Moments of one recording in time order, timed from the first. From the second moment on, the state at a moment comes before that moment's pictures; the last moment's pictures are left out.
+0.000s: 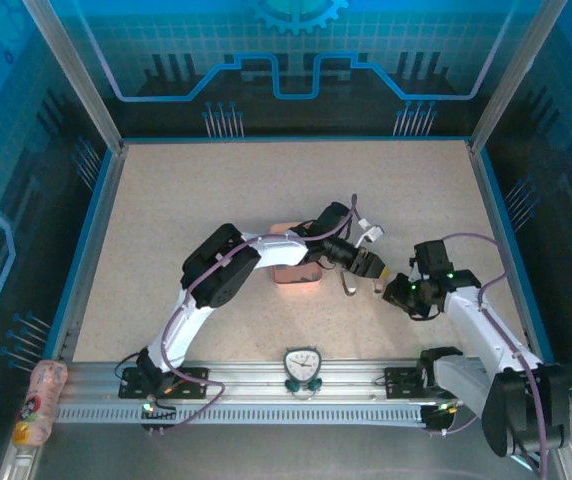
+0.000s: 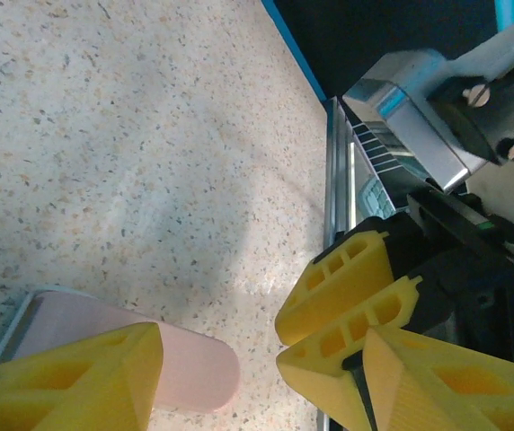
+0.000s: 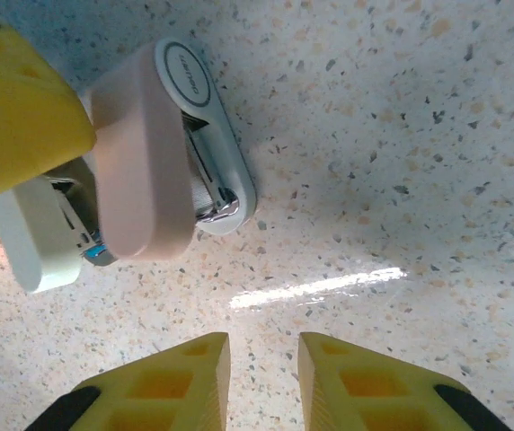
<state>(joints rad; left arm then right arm) -0.80 2.28 1.53 0.15 0.94 -0.56 0.09 0.99 0.55 -0.81 -0.27 0.60</state>
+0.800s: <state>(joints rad) -0.71 2.13 1.40 0.22 0.82 -0.59 0.09 1.38 0.72 -0.73 -0.32 0.49</state>
